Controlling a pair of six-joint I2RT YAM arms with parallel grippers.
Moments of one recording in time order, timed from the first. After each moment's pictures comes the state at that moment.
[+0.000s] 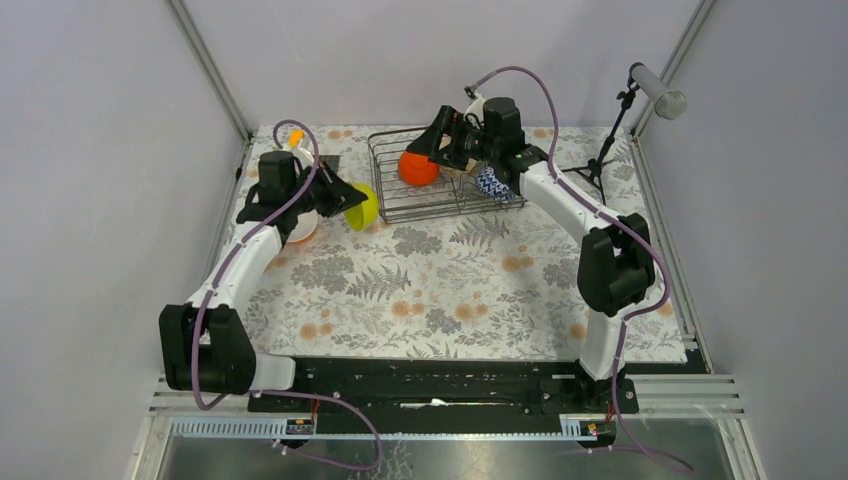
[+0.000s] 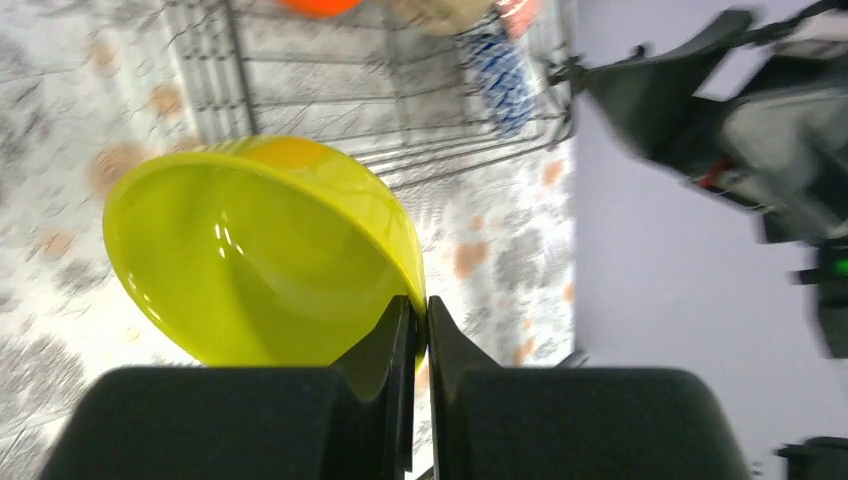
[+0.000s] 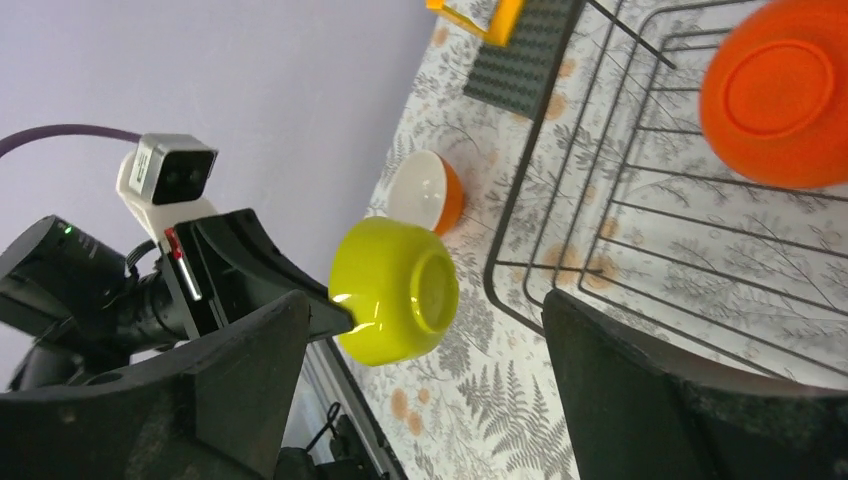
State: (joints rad) left arm -0.06 1.36 1.04 -0.15 0.64 -0.77; right arm 0.46 1.91 1.63 -0.01 -0.55 0.80
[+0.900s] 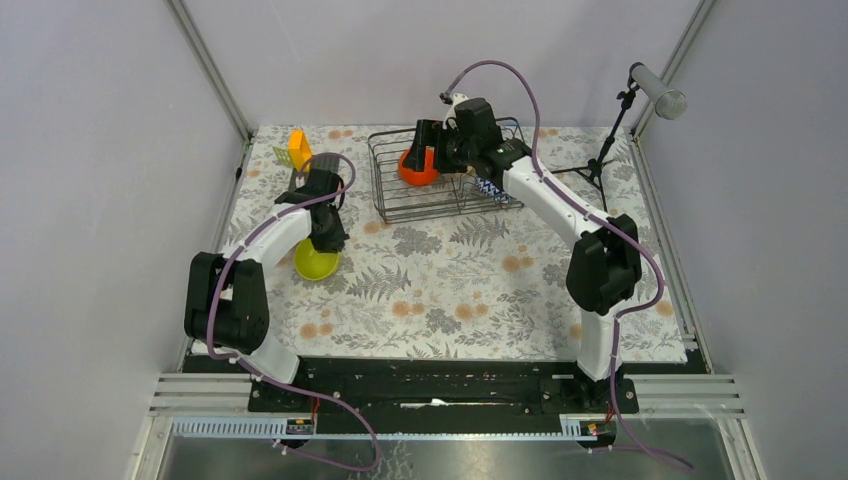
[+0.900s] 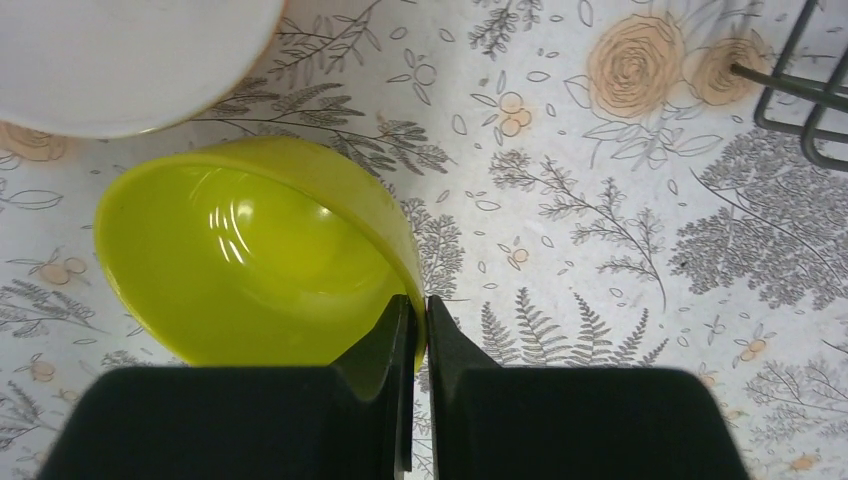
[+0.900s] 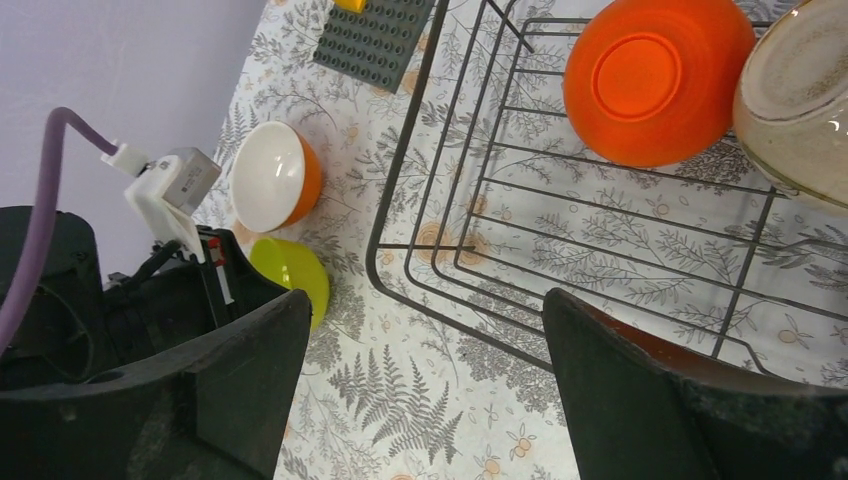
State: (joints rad) left arm -0.21 1.59 1.10 -0.68 -0.11 -0.55; right arm 0.56 1.96 1.81 -0.37 -0.25 0.49
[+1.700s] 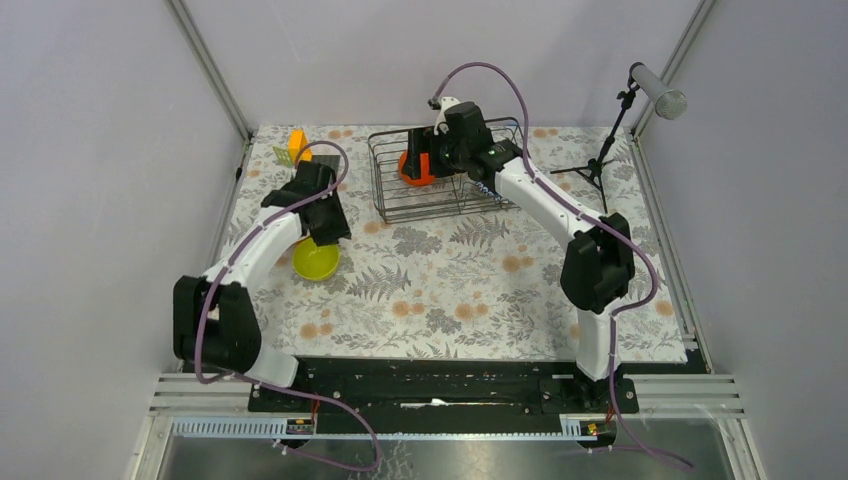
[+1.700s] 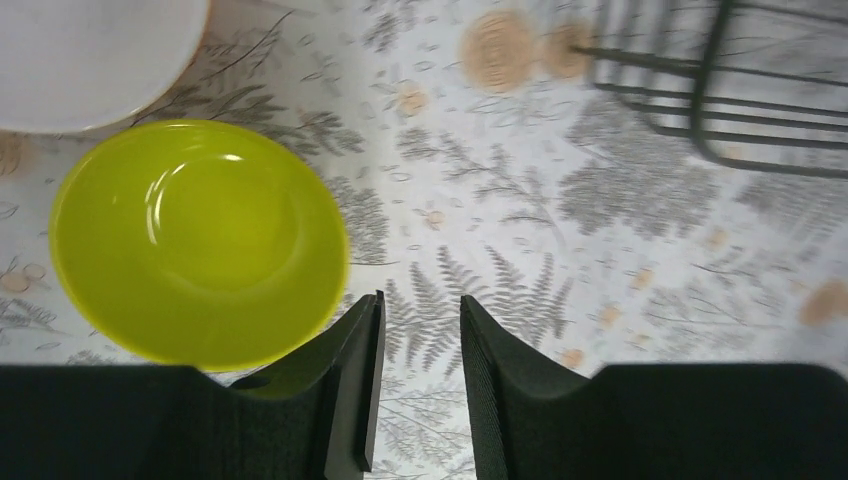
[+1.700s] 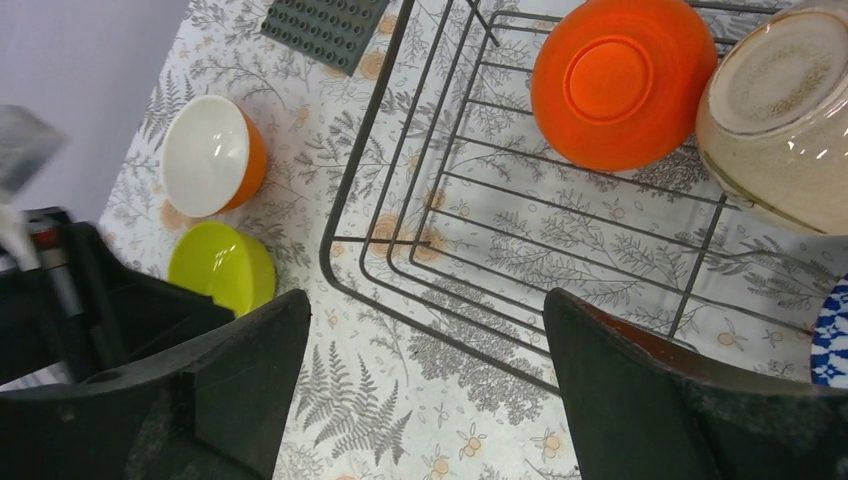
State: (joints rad) left arm -0.21 1.51 1.13 -0.72 -0.02 -0.54; right arm 0.59 1.98 1.83 -0.42 -0.18 0.36
